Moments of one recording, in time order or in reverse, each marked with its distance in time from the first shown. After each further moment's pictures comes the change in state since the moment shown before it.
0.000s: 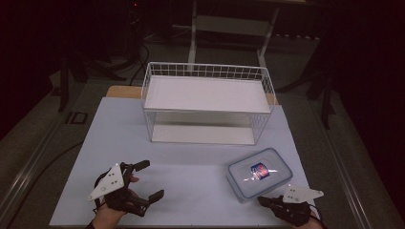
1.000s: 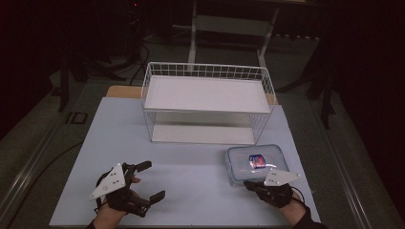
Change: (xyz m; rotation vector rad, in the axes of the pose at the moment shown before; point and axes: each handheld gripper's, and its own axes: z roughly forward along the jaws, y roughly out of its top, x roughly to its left) left arm 0.000 -0.001 0.003 0.012 -0.020 -0.012; right arm -0.014 0.039 0.041 0.008 -0.021 -0.075
